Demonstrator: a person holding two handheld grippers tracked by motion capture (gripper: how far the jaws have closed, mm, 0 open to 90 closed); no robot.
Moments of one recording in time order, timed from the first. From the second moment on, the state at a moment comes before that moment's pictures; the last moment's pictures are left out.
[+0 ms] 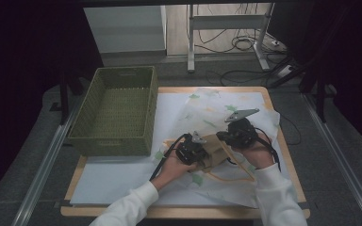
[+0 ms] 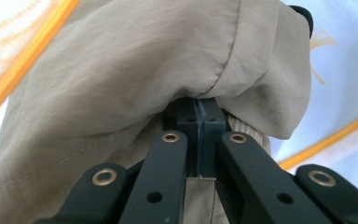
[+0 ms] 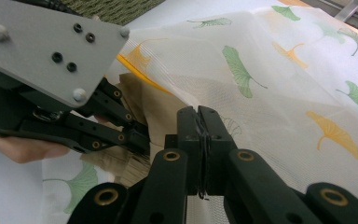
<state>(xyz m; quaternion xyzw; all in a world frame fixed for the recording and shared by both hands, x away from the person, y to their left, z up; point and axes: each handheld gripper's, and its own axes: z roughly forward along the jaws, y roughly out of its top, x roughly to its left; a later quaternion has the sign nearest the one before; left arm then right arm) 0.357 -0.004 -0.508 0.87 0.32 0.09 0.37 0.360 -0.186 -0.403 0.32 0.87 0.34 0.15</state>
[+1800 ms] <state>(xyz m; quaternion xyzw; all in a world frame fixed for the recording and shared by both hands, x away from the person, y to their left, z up) 0.343 -0.022 -0.520 0.89 0.28 0.15 0.33 0.363 -0.186 -0.409 0.33 0.87 0.34 0.14</state>
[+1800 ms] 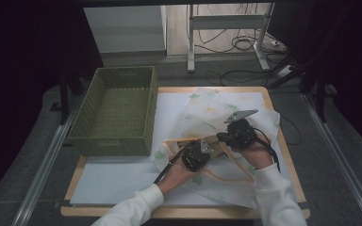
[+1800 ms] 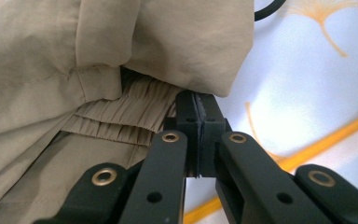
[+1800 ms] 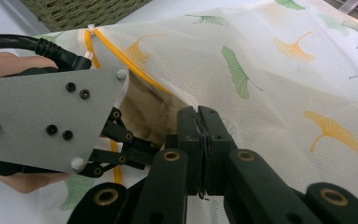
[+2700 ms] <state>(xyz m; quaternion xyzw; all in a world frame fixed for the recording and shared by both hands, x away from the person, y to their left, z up) 0.371 -0.030 -0.525 0.87 0.32 0.16 0.35 0.363 -0.188 -0.407 0.33 0.87 0.34 0.14</state>
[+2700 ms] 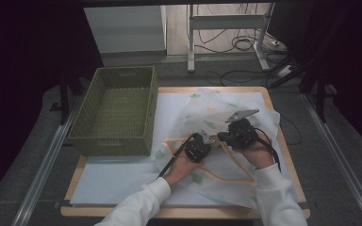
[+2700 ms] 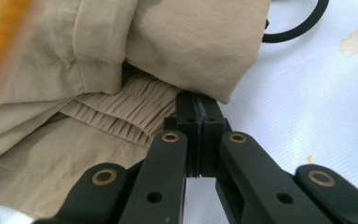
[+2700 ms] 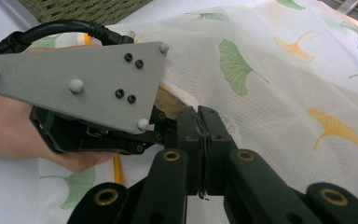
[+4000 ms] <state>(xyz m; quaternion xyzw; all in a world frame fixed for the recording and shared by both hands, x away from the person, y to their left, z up) 0.348 -0.008 -0.521 0.87 0.30 0.14 0.36 0.363 -0.187 -0.411 0.33 0.87 0.33 0.14</state>
